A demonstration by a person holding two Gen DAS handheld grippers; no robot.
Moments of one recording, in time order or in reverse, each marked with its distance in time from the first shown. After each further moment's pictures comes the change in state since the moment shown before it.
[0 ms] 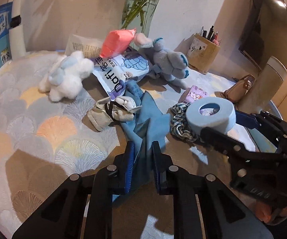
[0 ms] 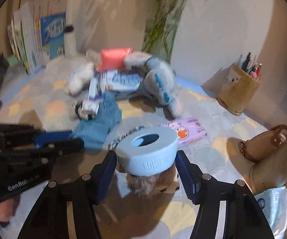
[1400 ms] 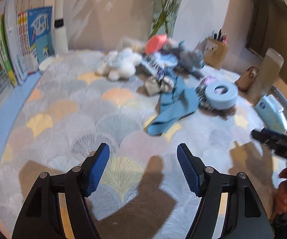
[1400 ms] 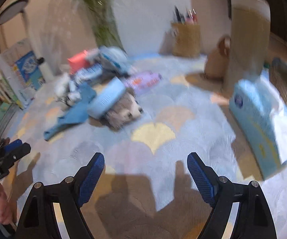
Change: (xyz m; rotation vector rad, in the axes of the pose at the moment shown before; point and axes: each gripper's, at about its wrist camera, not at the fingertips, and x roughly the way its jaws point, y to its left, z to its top) left arm -0.067 0.035 -0.058 -0.008 -0.016 0.175; right arm -0.059 -0.037 -0.090 0.427 0.049 0.003
